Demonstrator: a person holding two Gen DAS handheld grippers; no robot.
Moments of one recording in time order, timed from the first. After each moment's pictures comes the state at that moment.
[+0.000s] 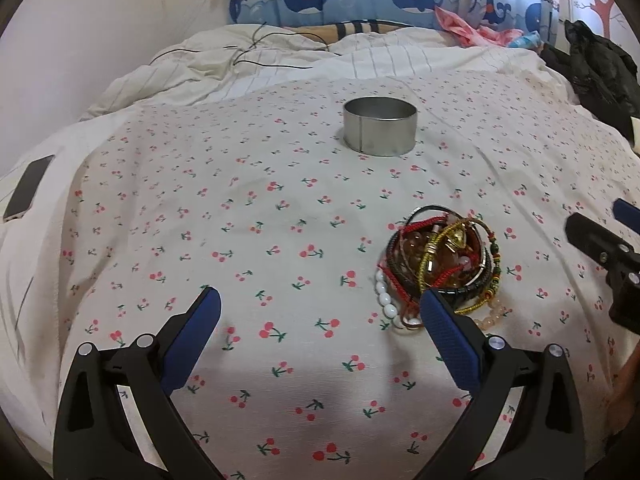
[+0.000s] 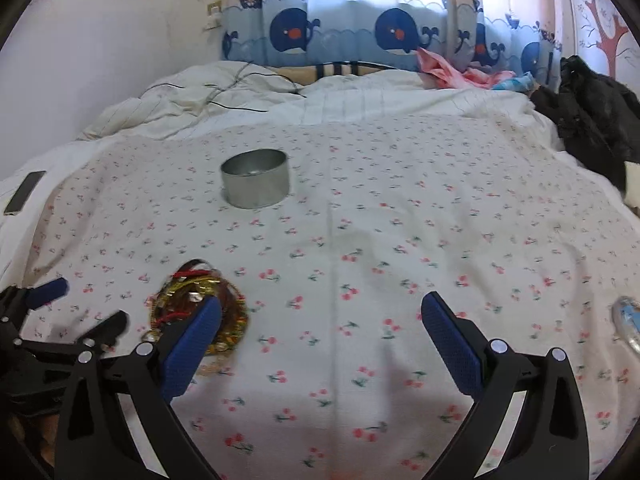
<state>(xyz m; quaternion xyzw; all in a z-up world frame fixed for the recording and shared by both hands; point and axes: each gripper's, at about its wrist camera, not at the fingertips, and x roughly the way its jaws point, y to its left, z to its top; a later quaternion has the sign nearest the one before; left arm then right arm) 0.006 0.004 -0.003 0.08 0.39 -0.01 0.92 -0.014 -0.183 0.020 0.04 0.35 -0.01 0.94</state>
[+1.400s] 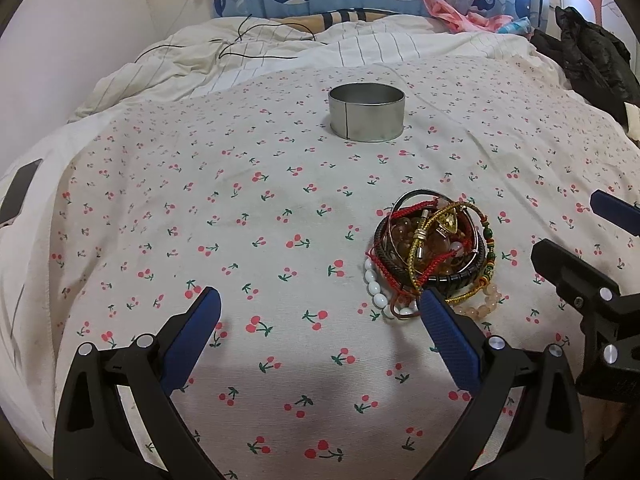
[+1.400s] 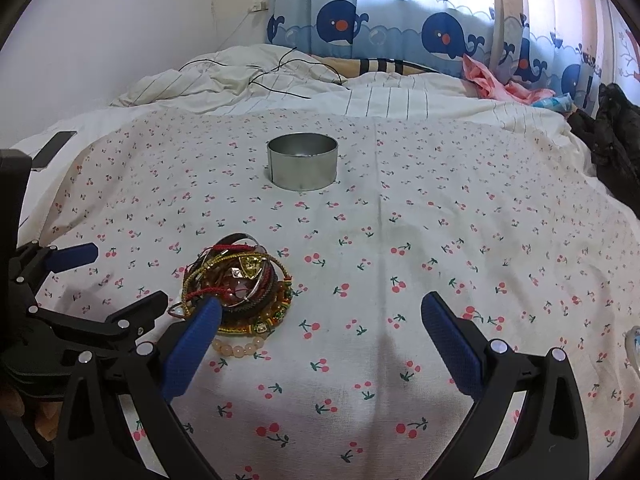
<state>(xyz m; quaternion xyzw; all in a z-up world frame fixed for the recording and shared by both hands) 0.008 -0.003 -0.011 0.10 0.41 -0.03 0.91 -0.015 -0.153 0.012 0.01 0.36 0.06 0.93</state>
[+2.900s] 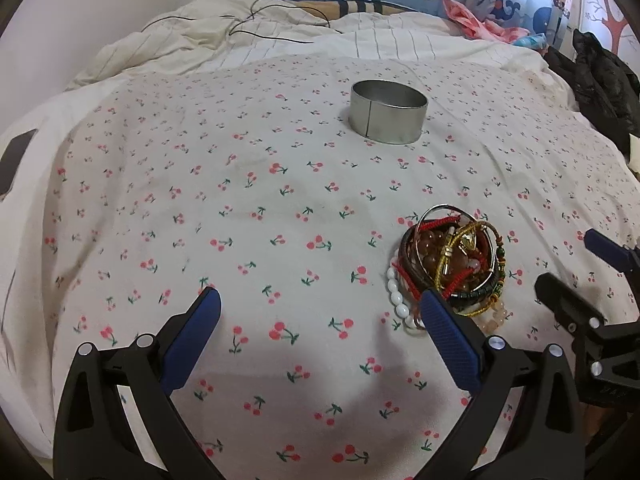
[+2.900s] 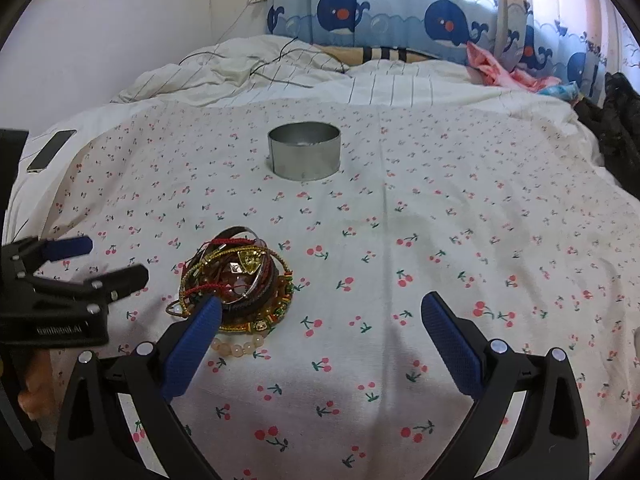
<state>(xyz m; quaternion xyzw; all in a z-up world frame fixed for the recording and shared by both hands) 0.029 0.022 -0.004 0.05 0.45 -0.04 0.89 -0.001 -0.152 0.004 0.01 0.38 0.08 0.92</state>
